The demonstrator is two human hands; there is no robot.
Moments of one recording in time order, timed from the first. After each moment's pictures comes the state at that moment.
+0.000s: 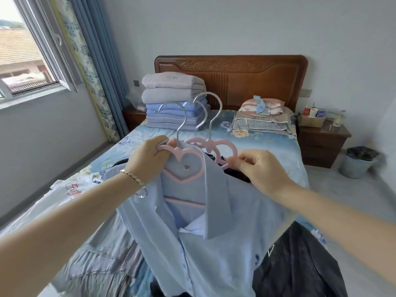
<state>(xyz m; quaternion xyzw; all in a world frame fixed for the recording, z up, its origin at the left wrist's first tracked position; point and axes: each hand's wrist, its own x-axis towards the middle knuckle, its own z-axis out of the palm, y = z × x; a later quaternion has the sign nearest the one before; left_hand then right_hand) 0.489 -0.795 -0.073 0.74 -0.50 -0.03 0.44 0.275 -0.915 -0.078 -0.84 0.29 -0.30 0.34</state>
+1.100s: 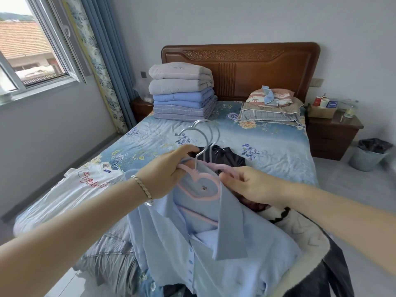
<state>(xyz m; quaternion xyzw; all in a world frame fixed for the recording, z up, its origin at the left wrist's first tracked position) 0.449 -0.754 -0.085 0.72 -0.63 -0.08 0.28 0.270 -0.878 -0.096 -0.84 0.15 -0.03 0.53</state>
